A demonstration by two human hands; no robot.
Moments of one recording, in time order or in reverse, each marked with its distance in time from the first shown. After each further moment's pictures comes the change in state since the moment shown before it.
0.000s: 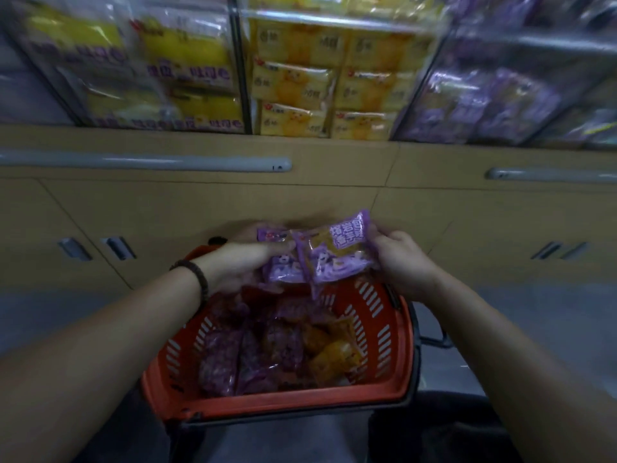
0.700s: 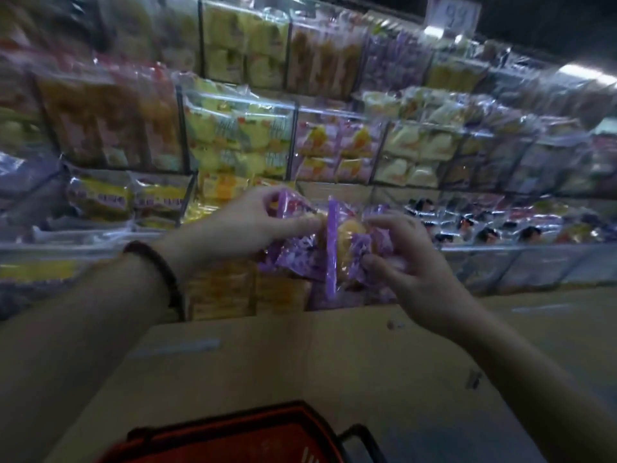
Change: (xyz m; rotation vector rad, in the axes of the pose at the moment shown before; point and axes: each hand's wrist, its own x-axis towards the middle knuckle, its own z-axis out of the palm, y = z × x) left_hand -0.114 0.319 0.088 0.483 -0.057 0.803; right_hand -0.100 -0.231 -0.095 -0.684 0.298 -0.945
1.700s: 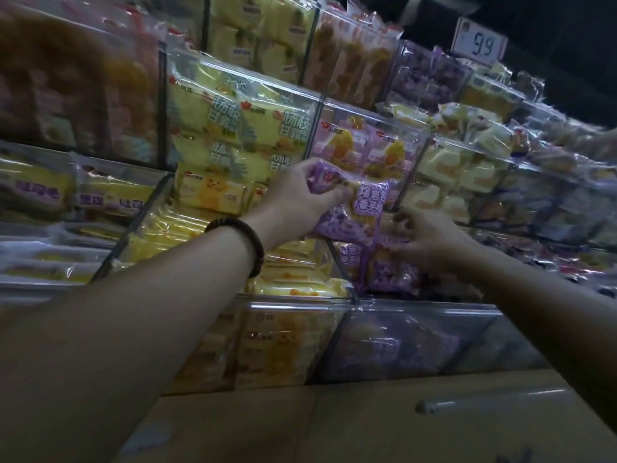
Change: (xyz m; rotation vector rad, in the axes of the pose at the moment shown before) left_hand 0.190 -0.076 -0.001 -0.077 0.311 0.231; right_hand 0.207 0.141 0.001 -0.788 -0.136 0.244
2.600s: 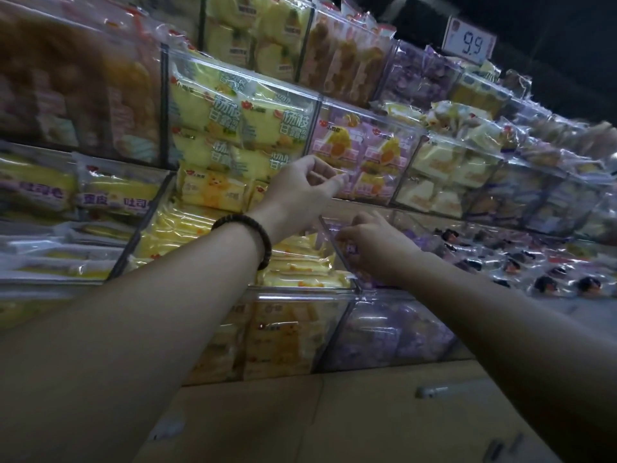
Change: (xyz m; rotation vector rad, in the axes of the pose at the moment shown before) left_hand -0.004 0.004 -0.003 0.027 0.041 -0.016; right_hand -0.009 -0.063 0.035 -0.261 -0.050 -0.322
